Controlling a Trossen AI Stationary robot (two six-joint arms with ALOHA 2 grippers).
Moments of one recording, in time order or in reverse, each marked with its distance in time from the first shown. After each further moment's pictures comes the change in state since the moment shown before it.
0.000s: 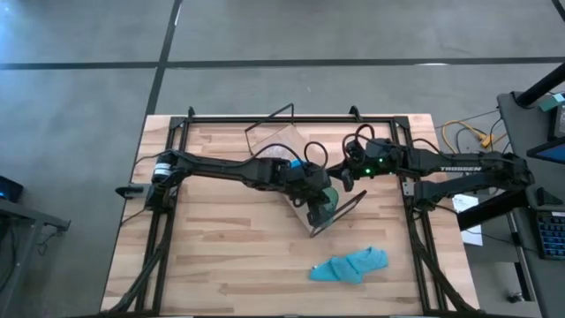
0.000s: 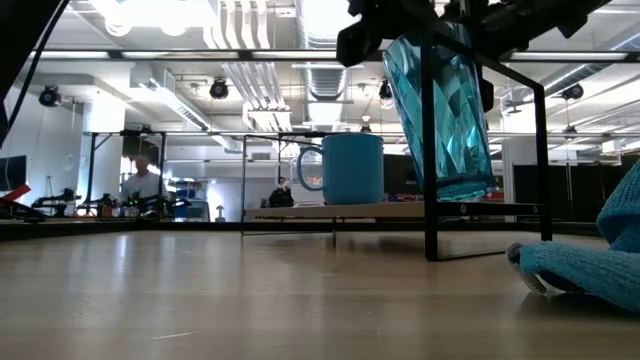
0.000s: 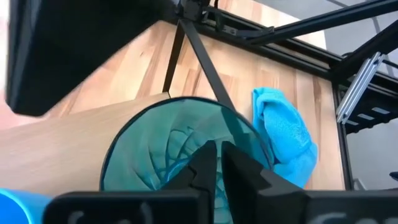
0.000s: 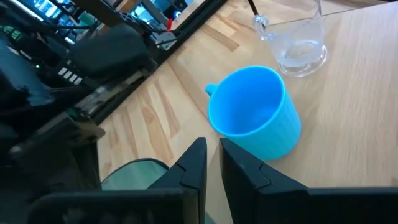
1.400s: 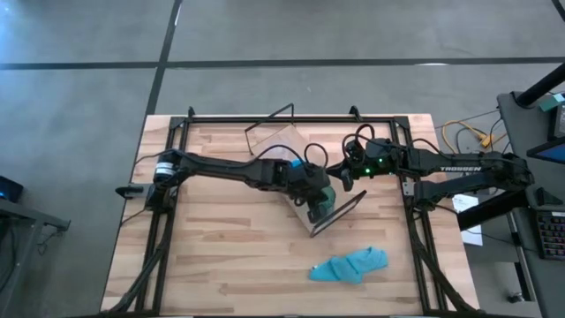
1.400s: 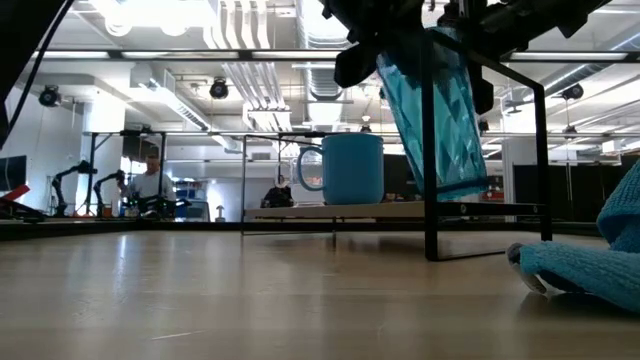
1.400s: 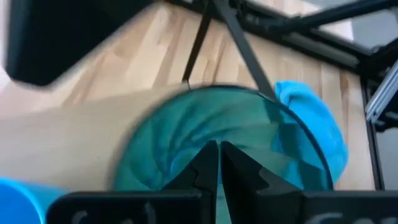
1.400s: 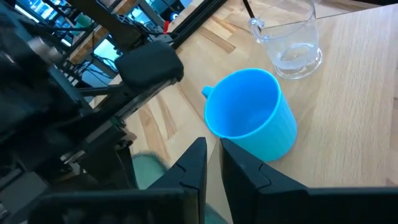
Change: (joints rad) left arm 0.023 0.010 -0.075 0.049 -0.026 0.002; right arm 0.000 0.000 0.000 0.001 0.017 -0.002
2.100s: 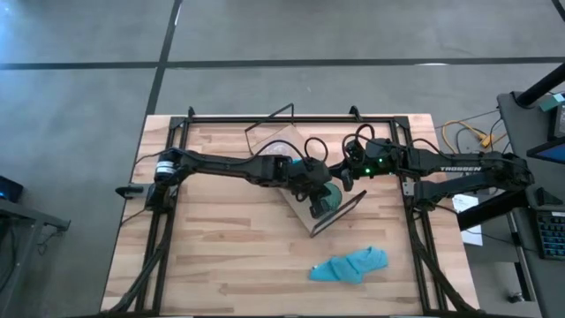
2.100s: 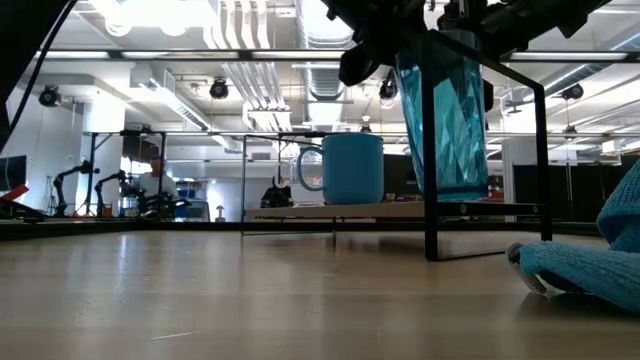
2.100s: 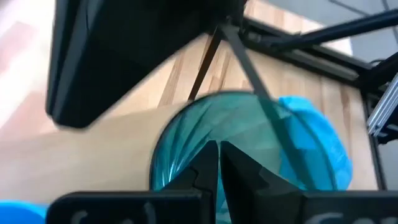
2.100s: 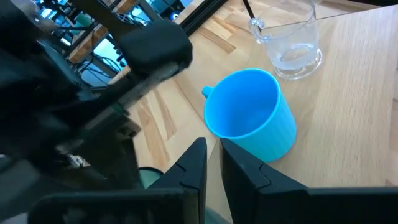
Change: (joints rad) left arm 0.023 0.000 0.012 0.037 0.000 0.027; right arm 0.000 0.000 0.000 0.000 0.000 -0.005
